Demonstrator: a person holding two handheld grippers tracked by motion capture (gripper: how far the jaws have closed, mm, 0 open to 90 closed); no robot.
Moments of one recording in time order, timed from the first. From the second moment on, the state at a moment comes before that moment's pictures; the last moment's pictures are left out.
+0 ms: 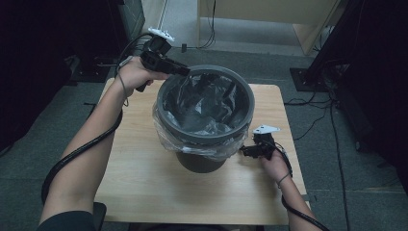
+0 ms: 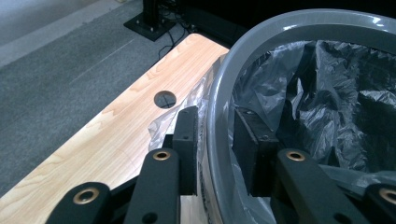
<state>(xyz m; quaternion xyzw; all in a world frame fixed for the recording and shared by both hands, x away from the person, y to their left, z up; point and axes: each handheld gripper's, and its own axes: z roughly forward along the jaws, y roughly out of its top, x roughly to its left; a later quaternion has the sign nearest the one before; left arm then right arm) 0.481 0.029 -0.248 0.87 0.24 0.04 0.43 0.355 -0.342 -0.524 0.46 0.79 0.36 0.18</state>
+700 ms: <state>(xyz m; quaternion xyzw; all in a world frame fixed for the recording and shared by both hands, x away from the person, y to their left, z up) 0.478 0.042 -0.240 0.86 0.25 0.05 0.45 0.355 -0.342 -0.524 0.46 0.79 0.36 0.18</state>
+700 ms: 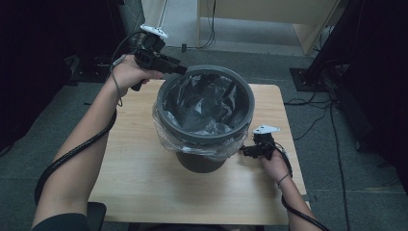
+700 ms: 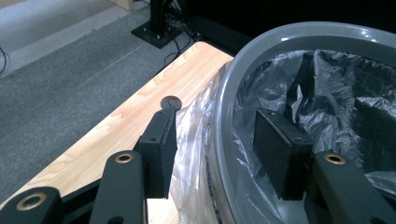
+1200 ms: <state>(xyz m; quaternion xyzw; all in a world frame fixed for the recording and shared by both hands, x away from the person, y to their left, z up) 0.475 0.063 -0.232 0.85 0.27 0.07 0.45 0.354 -0.343 -0.524 0.46 0.79 0.36 0.18</state>
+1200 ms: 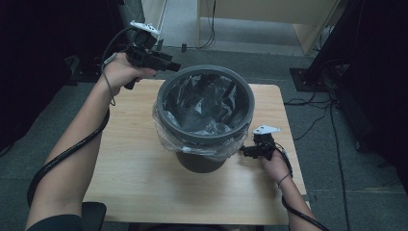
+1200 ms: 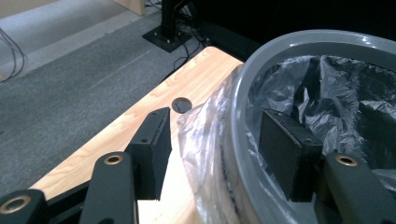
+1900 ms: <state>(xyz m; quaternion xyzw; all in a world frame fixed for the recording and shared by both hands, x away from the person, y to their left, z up) 0.472 0.113 -0.231 0.83 0.32 0.12 0.45 0.354 -0.343 -0.524 0.46 0.79 0.36 0.18</state>
